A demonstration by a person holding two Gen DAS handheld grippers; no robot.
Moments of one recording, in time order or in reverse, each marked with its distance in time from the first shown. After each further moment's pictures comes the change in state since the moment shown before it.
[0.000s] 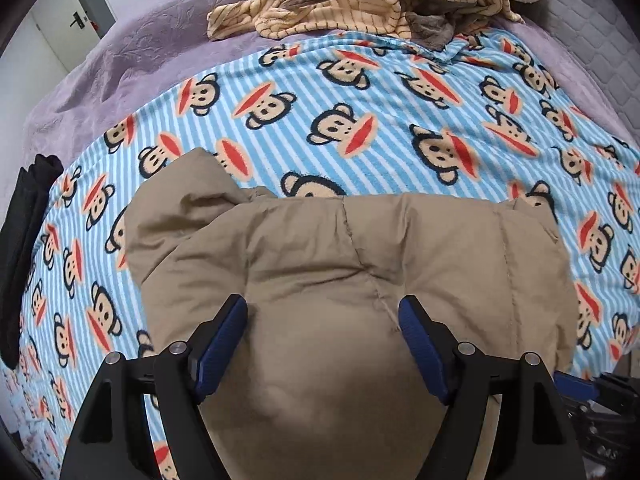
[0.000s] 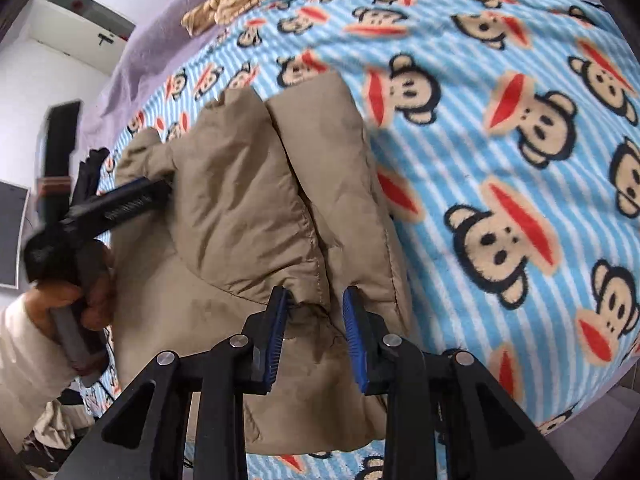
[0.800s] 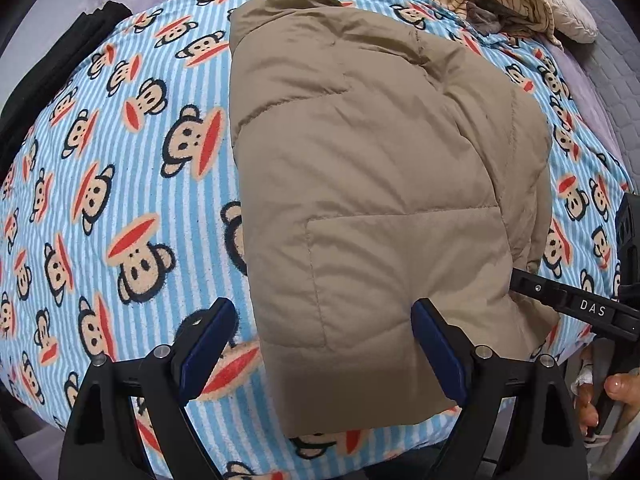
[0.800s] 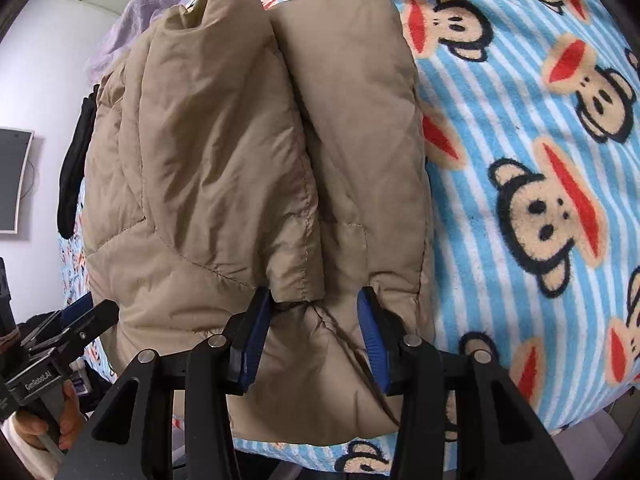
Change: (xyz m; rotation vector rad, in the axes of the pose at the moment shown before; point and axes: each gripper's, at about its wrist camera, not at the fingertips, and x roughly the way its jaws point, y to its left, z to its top) left arm -0.048 0.019 -0.155 -0.309 0.143 -0.061; right arm 0.034 0.006 -0.006 -0.111 0.181 0.007
